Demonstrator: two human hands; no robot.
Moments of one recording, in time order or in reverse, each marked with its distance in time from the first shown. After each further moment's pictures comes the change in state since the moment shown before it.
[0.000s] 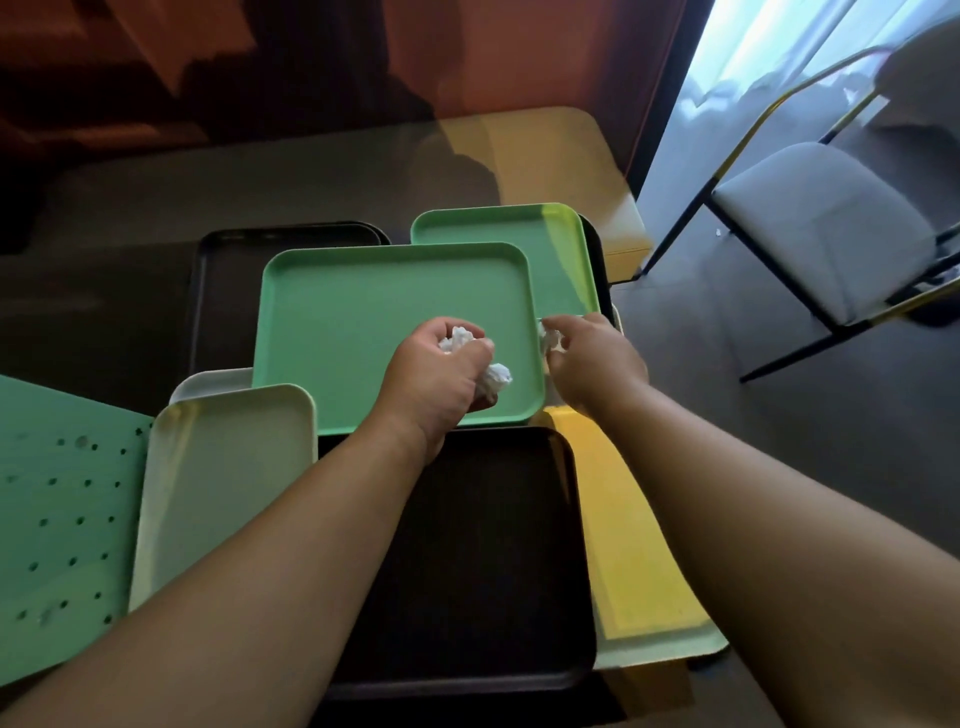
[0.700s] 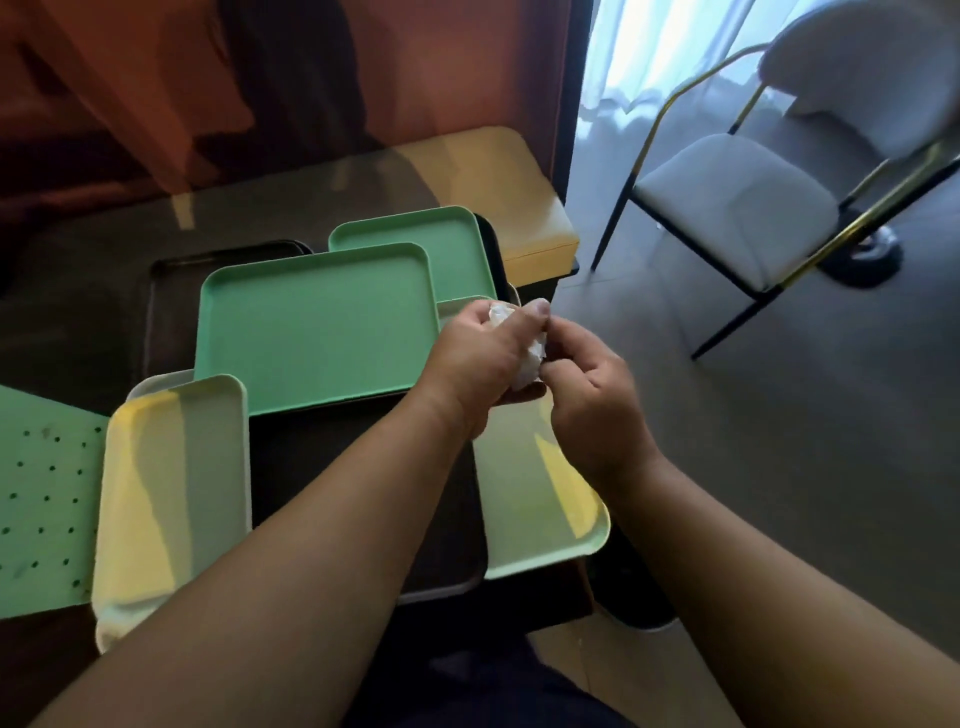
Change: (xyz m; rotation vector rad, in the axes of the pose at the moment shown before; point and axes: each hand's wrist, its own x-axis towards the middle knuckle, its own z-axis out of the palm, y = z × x) left_hand -0.106 0.032 0.125 -0.009 -0.243 -0.045; right_hand -0.161 0.051 -0.078 1.125 0.123 -0.147
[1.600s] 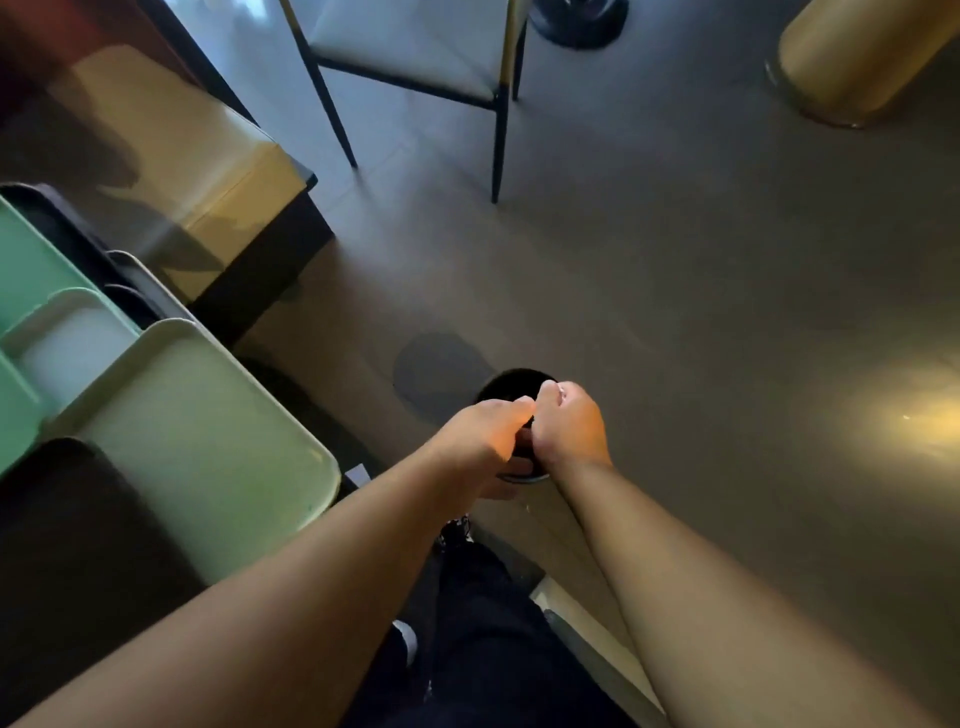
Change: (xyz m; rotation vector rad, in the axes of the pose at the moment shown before) left_hand -0.046 -0.210 0.217 0.680 -0.549 -0.605; right_hand -0.162 0.199 -0.195 -0.122 0.794 0.825
